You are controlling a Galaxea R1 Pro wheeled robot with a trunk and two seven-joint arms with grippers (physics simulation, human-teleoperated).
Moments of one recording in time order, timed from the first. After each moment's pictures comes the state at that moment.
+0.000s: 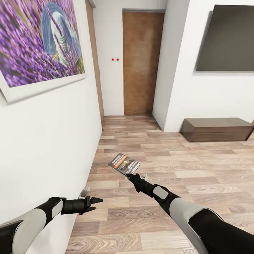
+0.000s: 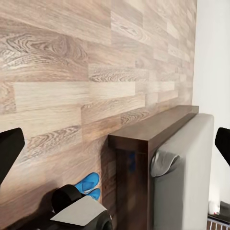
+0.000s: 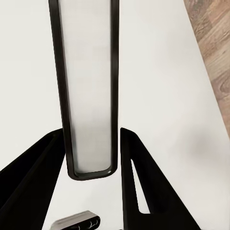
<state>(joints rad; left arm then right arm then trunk) -0.85 0.18 0.25 -0.02 -0.06 0.57 -1.04 -0.93 0.14 0.42 -0.02 -1.28 0.36 0.60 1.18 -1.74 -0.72</state>
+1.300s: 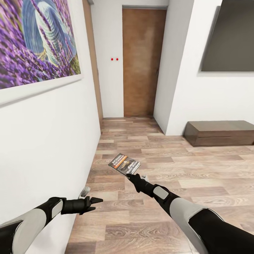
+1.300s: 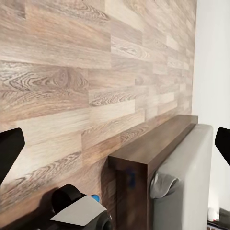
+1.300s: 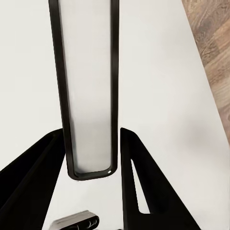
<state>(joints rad) -0.85 0.18 0.25 -0.02 -0.06 0.57 -1.04 -0.93 0.14 0.42 -0.02 -1.28 0.37 0.60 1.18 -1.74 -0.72</state>
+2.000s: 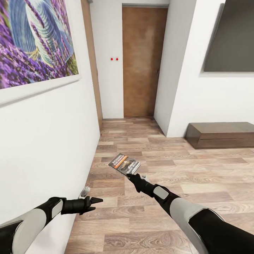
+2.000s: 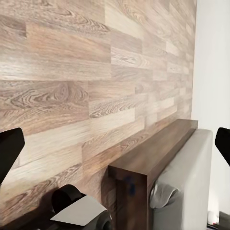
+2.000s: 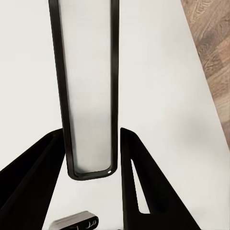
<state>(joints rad) -0.85 0.18 0.25 -0.02 -0.06 0.57 -1.04 -0.93 0.14 0.42 -0.02 -1.28 0.36 0.60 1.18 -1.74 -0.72</state>
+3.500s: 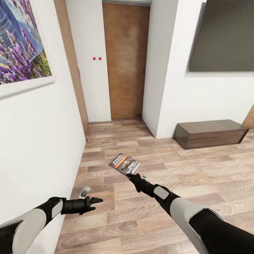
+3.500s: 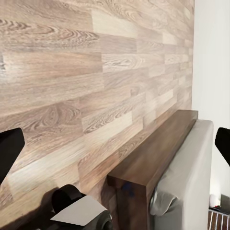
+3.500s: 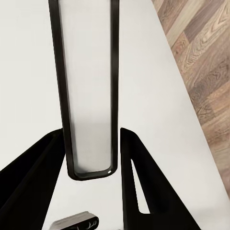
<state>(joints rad) -0.85 0.18 0.25 -0.02 -0.06 0.57 -1.04 -0.93 0.13 0.42 -0.02 -1.28 0.37 0.60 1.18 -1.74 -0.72</state>
